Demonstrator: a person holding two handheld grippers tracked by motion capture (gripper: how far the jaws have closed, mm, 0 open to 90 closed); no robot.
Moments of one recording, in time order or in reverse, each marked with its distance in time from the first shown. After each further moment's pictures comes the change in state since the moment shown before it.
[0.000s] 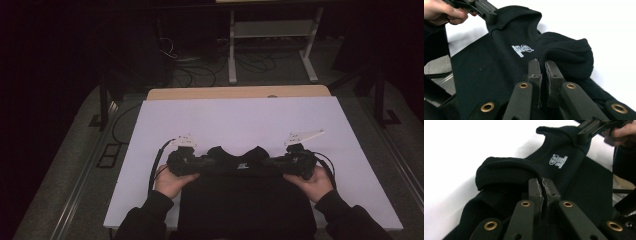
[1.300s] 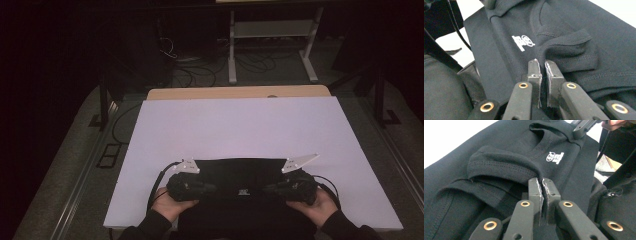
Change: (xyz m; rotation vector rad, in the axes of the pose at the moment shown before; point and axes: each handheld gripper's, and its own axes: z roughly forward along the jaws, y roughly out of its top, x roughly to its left) left arm -0.041 -0.040 -0.001 0.113 -0.032 0.010; right arm 0.032 -0.044 0.006 0.139 0.041 -0.033
